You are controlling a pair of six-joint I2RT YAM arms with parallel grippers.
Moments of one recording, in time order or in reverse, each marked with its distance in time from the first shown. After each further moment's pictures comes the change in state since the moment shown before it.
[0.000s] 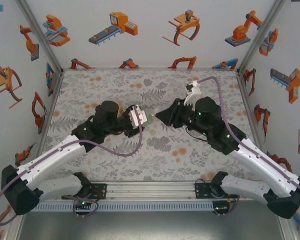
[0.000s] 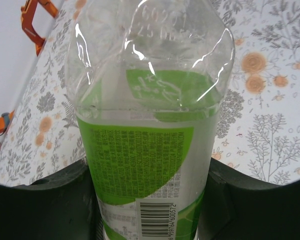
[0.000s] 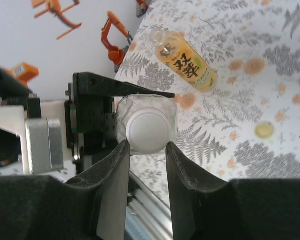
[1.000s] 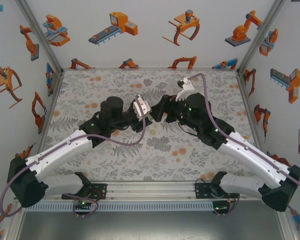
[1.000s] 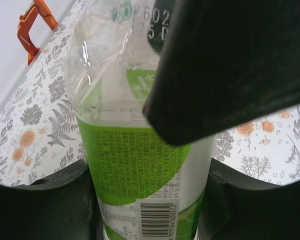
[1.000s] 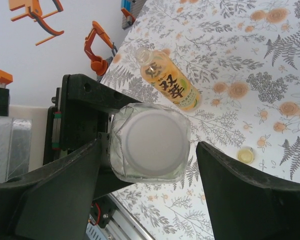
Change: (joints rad) left arm -0.001 0.094 0.033 0.154 0.020 -0.182; right arm -0.002 0.114 0.003 0.135 0.028 -0.151
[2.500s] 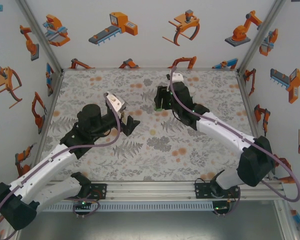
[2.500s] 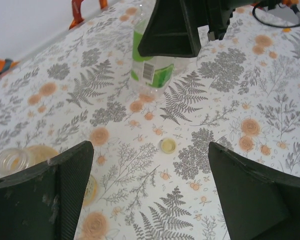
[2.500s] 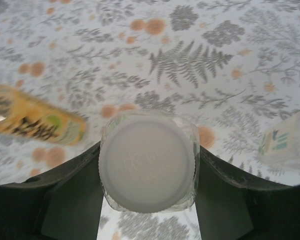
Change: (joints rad) left arm 0.142 -0.274 -0.161 0.000 -0.089 -0.280; right arm -0.176 0.376 0.041 0.135 0.191 -0.252
